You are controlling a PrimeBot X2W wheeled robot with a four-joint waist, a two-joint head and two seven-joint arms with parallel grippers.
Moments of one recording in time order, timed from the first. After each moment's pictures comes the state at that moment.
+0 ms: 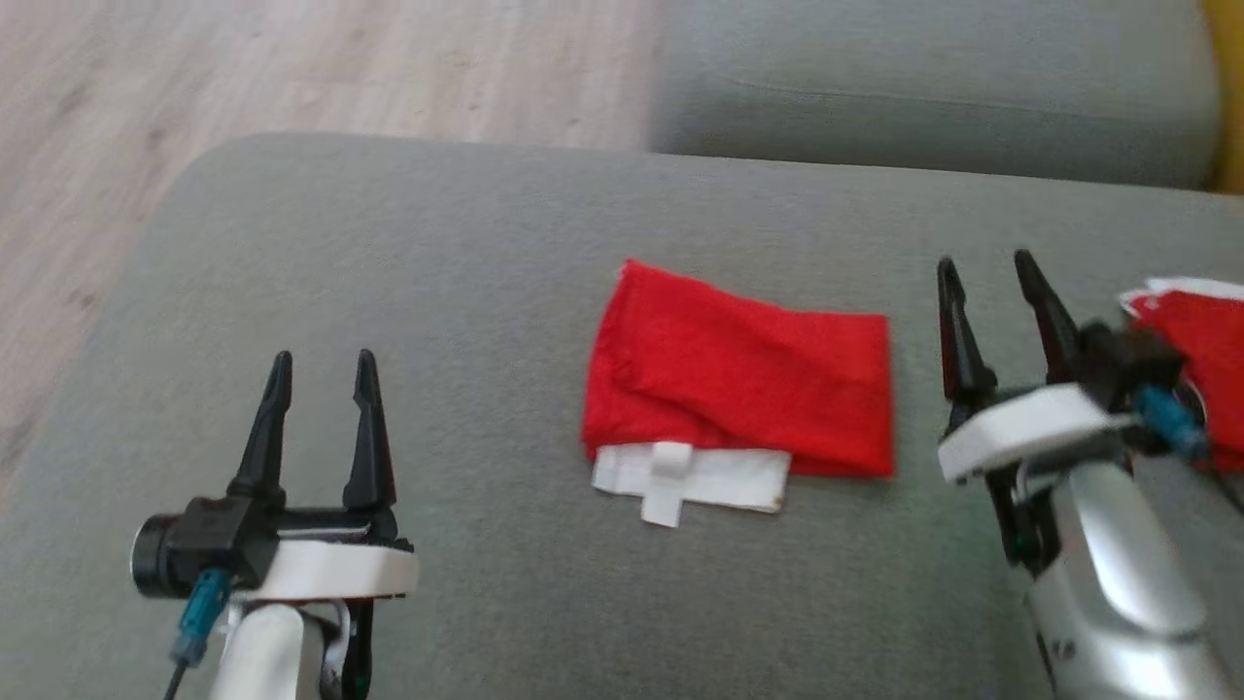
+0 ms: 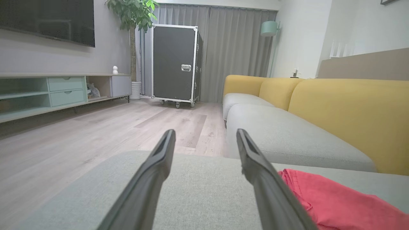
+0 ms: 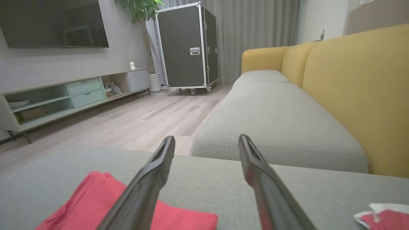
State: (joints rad) left arm -0.13 0.04 -0.08 0.22 -0.16 -0.06 -0.26; right arm -0.41 -0.12 0.11 0.58 0.20 0.12 -0.25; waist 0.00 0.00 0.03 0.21
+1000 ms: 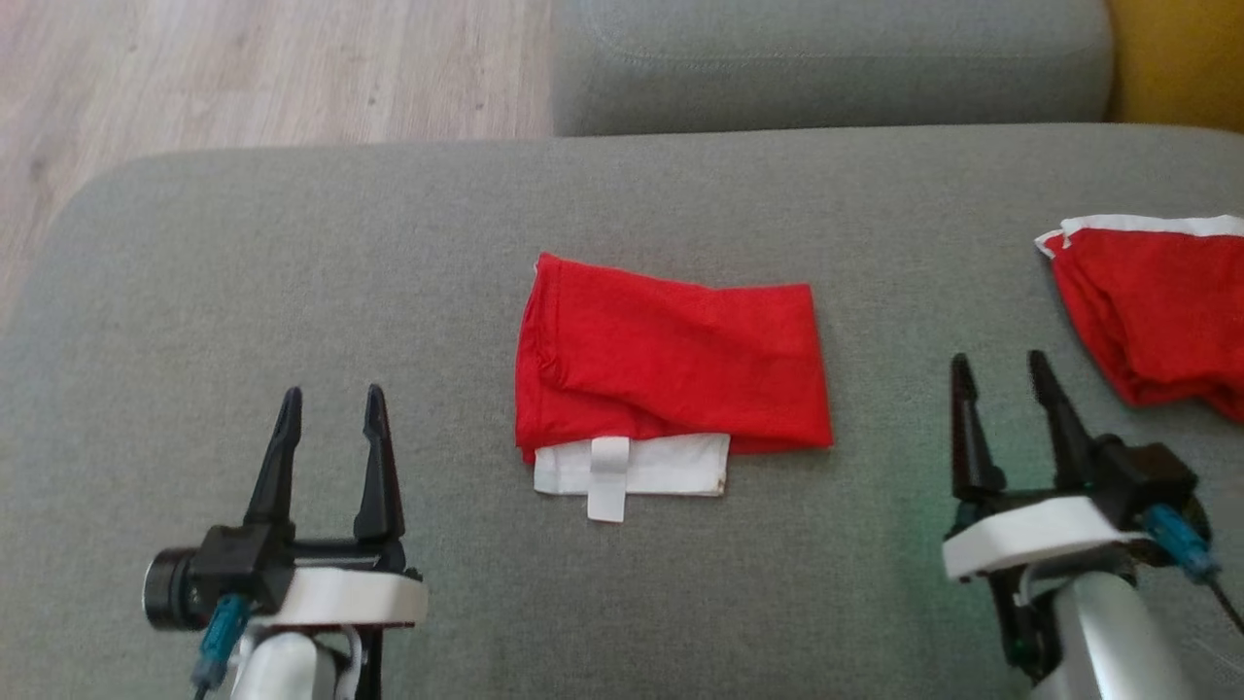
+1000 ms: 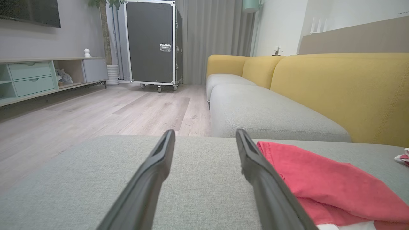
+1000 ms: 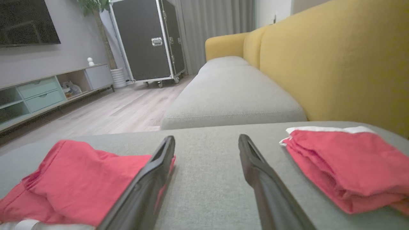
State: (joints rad) left arm -0.07 0.04 -0.09 0.22 -0.15 -0.02 -0.26; right arm -0.12 -0.05 -0.01 0.33 0.12 0.12 -0.25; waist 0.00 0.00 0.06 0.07
